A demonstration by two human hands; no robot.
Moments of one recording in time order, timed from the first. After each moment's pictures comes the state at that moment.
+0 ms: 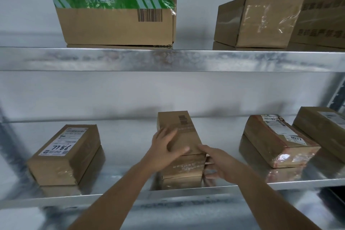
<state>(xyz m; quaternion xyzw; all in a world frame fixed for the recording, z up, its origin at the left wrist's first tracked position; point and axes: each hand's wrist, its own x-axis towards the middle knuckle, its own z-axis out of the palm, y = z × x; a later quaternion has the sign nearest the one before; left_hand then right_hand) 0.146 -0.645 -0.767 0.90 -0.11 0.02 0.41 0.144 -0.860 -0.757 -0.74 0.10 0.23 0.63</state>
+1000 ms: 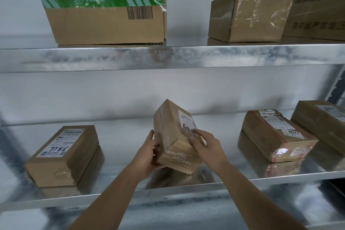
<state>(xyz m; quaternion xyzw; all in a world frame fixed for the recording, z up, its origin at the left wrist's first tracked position) 0.139 -0.635 -0.772 0.59 0.13 -0.09 0.79 0.148 -0.840 -0.765 -0.85 -0.02 -0.04 0.53</state>
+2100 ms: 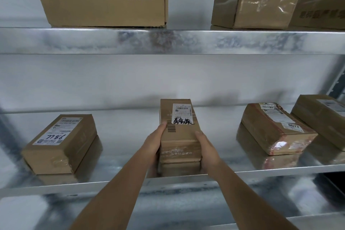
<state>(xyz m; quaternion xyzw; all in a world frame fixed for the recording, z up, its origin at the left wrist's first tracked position) 0.150 -0.656 -0.776 0.64 0.15 -0.11 0.75 0.181 -0.844 -0.852 -0.63 0.09 0.13 0.76</state>
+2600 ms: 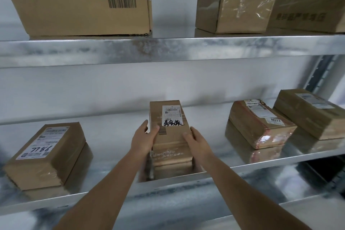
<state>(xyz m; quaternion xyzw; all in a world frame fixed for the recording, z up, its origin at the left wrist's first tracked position) 0.164 -0.647 -0.766 0.82 0.11 0.01 0.57 0.158 -0.836 -0.797 -0.78 0.05 0.06 0.62</state>
